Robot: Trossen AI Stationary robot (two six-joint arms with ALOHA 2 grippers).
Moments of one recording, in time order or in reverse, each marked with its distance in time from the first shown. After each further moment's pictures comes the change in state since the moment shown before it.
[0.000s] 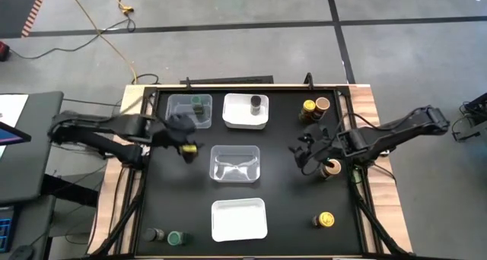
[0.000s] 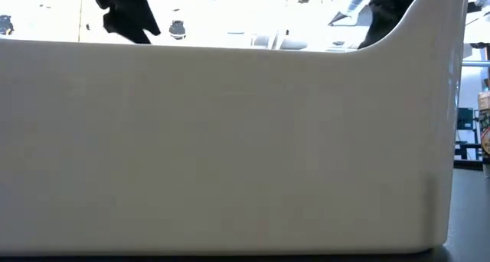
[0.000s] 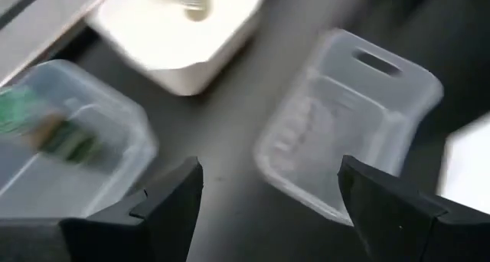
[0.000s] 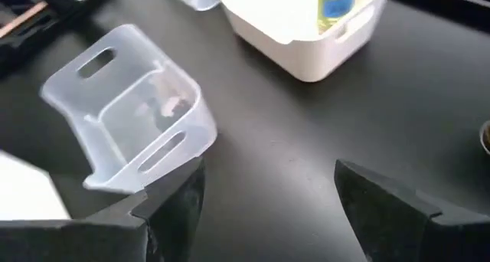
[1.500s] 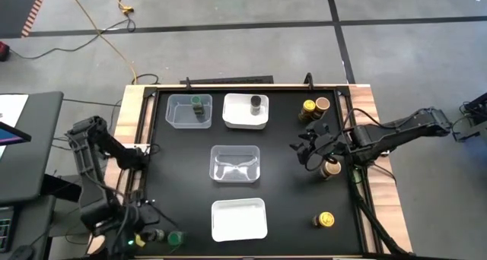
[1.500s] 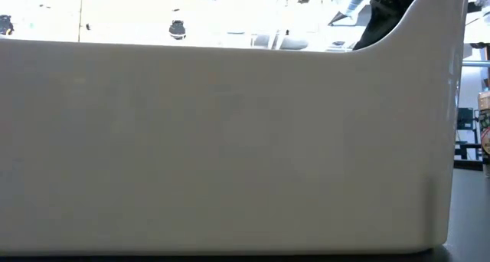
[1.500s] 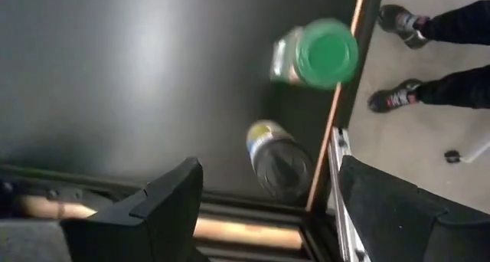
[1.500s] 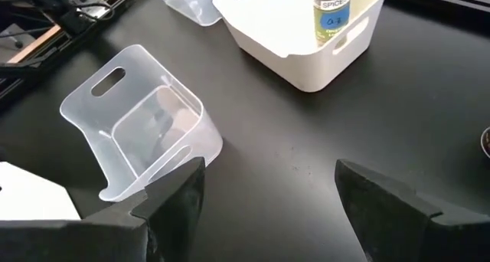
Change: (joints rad) left arm -1.001 0.418 0.421 -0.507 0.234 -0.823; right arm -0.049 -0.047 -0.001 0.007 -0.025 0.004
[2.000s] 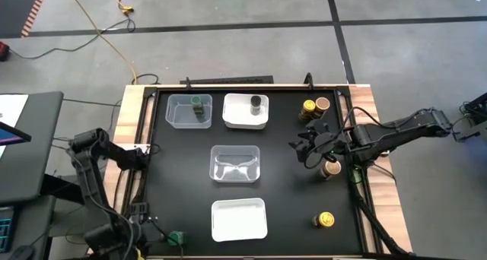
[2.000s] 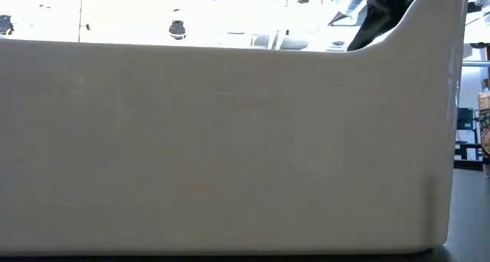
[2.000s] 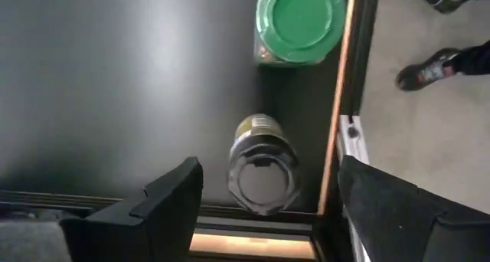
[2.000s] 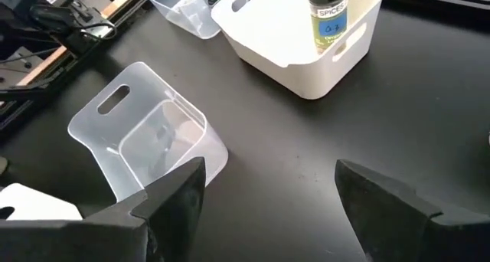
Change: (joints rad) left arm -0.055 0.150 0.000 0.054 0.009 0.075; right arm -0.013 0.000 0.000 0.034 0.002 0.030
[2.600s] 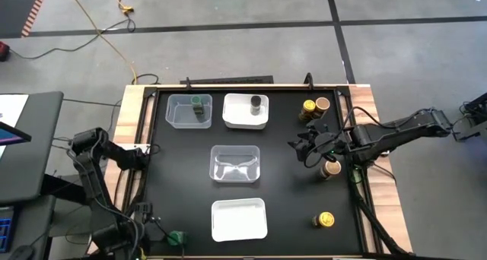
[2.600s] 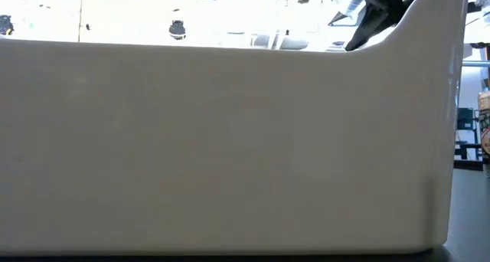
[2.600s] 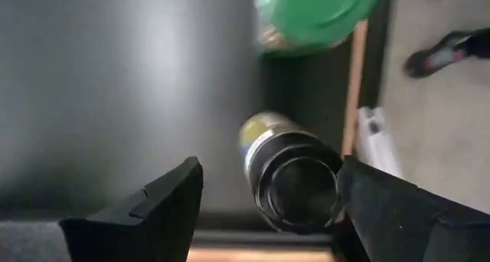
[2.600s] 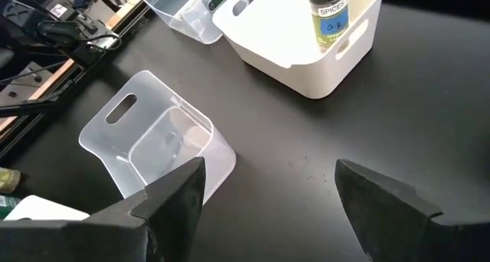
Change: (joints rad) left arm 0.000 -0.007 -0.140 0.132 0.019 0.045; right arm 0.000 0.000 0.000 0.012 0.000 0.050
